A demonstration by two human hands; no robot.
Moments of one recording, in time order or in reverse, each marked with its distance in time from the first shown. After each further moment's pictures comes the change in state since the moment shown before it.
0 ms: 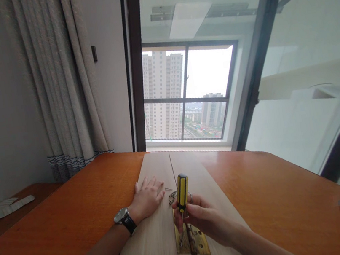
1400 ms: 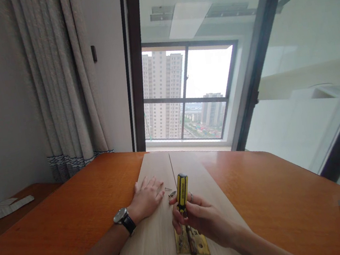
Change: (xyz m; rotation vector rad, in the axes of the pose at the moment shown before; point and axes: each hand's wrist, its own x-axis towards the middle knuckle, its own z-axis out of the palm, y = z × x) left_hand 0.000 -0.001 0.001 0.015 0.008 0.008; right_hand 0.002 -0.003 0.007 0.055 -0.016 0.004
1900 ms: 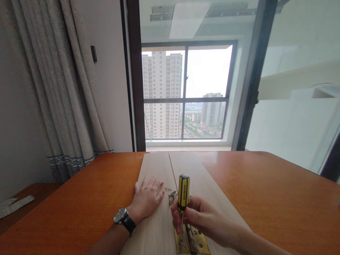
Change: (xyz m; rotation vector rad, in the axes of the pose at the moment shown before) left_hand 0.000 0.001 -0.001 -0.011 -0.007 -0.012; right_hand 0.000 0.002 -0.003 -0.159 0.027 0.004
